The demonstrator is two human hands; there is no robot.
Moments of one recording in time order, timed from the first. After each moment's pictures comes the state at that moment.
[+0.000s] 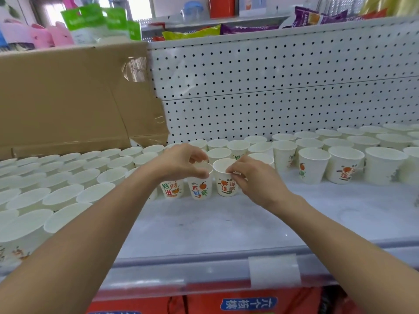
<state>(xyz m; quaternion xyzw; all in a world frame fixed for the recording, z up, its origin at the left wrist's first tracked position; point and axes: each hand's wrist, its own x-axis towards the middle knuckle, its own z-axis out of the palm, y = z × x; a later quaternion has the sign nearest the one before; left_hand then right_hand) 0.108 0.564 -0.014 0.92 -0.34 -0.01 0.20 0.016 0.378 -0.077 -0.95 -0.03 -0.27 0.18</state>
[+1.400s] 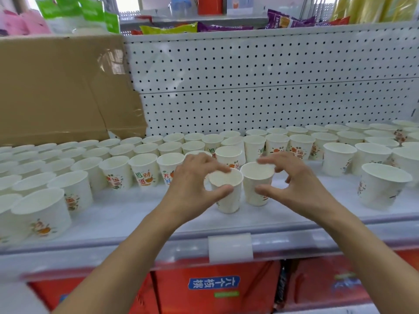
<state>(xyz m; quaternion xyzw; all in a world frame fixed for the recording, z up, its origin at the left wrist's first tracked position) -0.009 0.512 -0.066 0.83 -0.42 0.17 0.32 -0.101 0.295 -0.080 -0.90 0.01 -0.29 0.32</state>
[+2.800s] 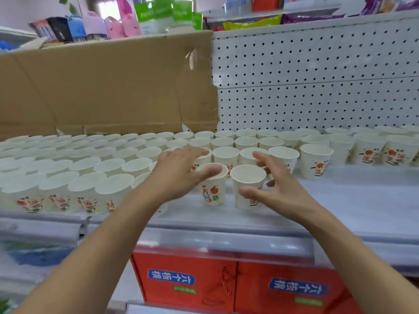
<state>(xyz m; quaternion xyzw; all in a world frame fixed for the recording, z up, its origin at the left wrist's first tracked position) 0.046 0.692 -0.033 0.95 -0.25 0.12 0.15 -0.013 0.471 -0.094 -0.88 -0.07 -0.20 0.42</state>
